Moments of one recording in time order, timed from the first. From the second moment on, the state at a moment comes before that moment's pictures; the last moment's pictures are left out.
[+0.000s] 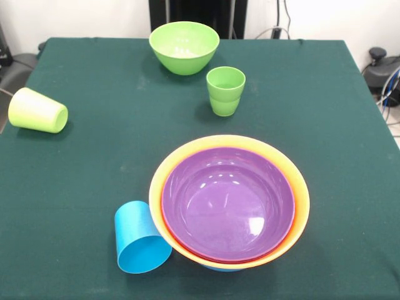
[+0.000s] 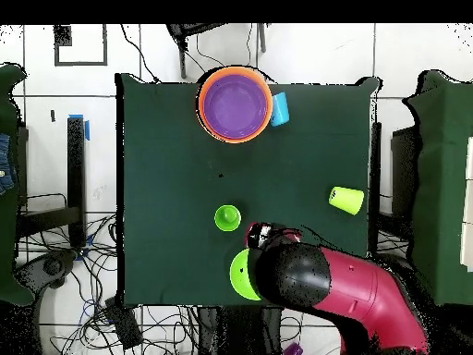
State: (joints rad) arm -0.59 -1.20 0.19 2.08 -0.10 0.64 1.65
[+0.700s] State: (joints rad) arm -0.51 -1.08 0.18 2.04 -0.19 0.57 1.65
